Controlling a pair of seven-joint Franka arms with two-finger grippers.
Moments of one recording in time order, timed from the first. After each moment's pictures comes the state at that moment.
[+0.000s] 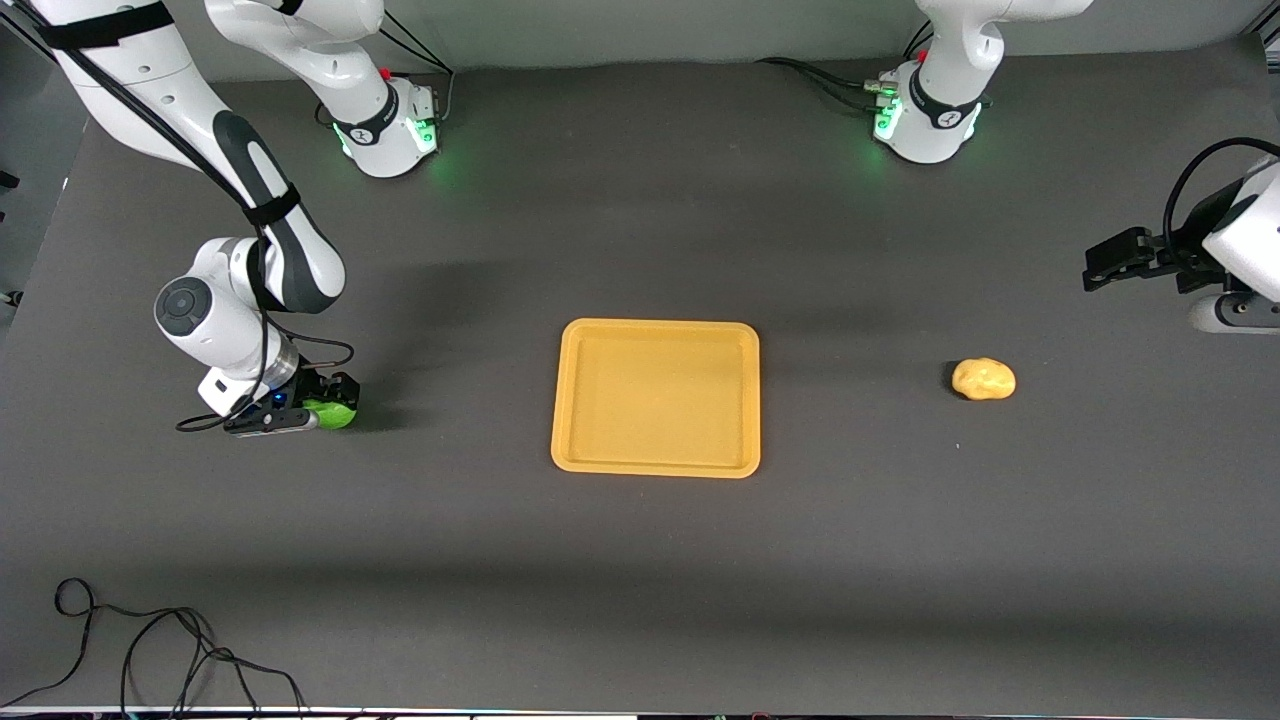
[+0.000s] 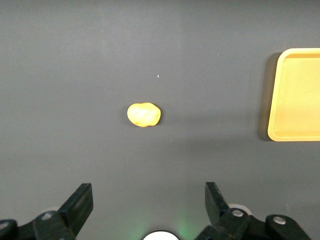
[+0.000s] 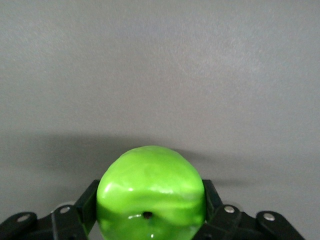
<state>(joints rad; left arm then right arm) -0.09 0.06 0.05 -1.51 -0.01 1.46 0.00 0.03 0.35 -0.07 -2.29 0.02 2.73 -0.14</state>
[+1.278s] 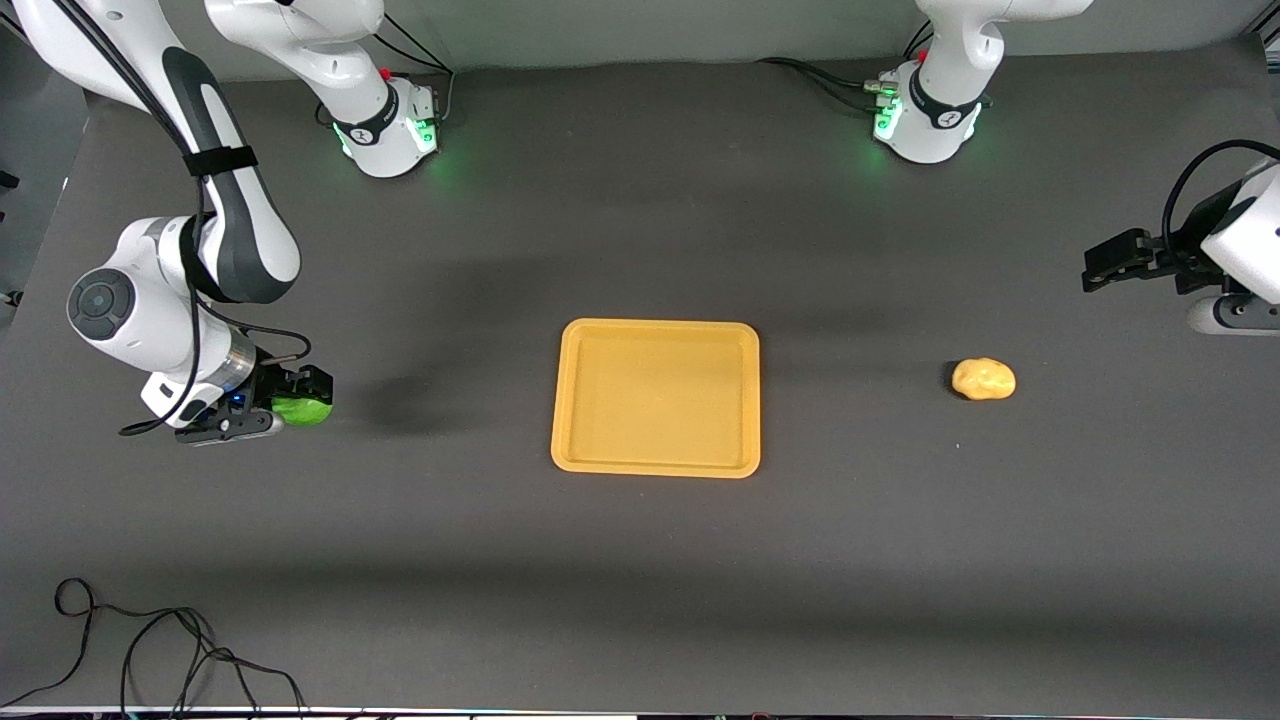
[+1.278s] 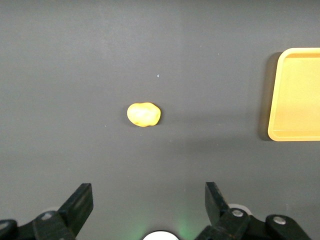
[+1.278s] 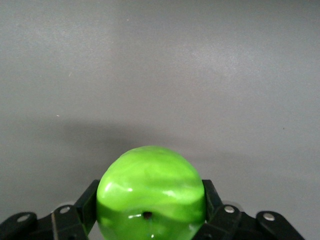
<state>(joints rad) -0.09 0.07 0.05 -1.51 -0.01 1.46 0.00 0.04 0.21 -0.04 -2.12 0.02 2.33 -0.14</state>
